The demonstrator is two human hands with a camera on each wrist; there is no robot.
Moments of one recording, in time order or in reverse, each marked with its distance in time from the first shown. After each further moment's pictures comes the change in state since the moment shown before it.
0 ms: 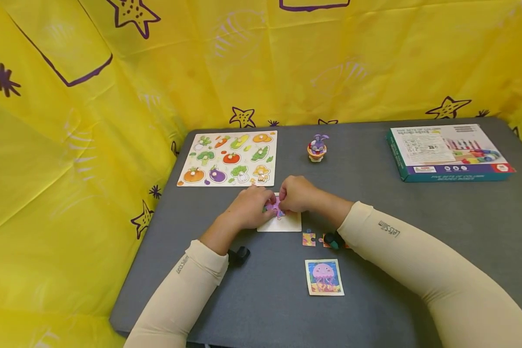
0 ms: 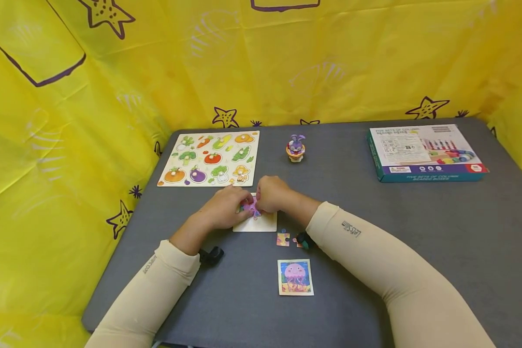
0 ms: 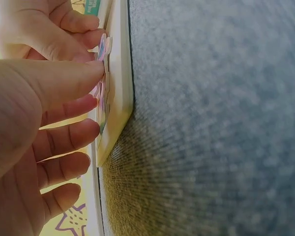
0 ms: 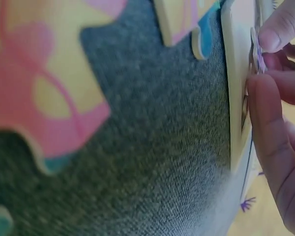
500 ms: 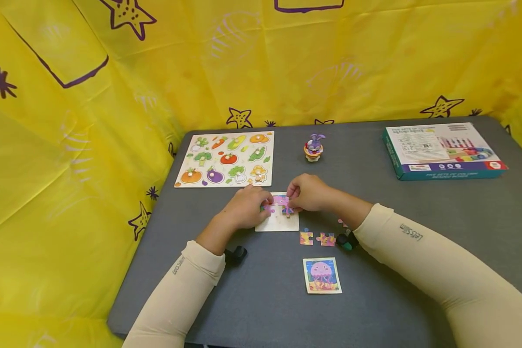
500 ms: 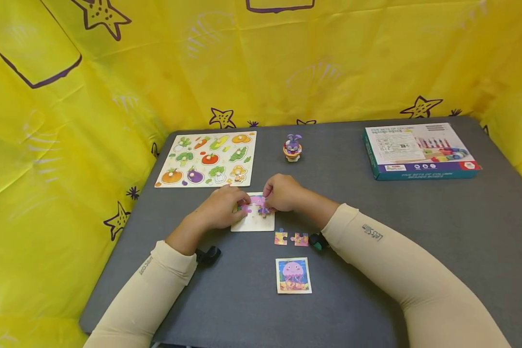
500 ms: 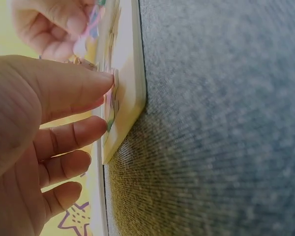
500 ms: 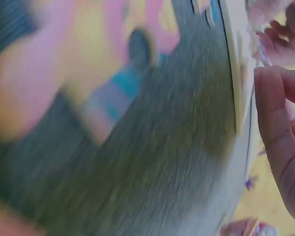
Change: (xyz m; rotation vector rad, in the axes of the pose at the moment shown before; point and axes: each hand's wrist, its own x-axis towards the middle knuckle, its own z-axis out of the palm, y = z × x) left_hand -0.003 -0.002 -0.001 0.019 -0.008 0.011; right_hand -0.028 0.022 -0.016 0.222 -0.001 -0.008
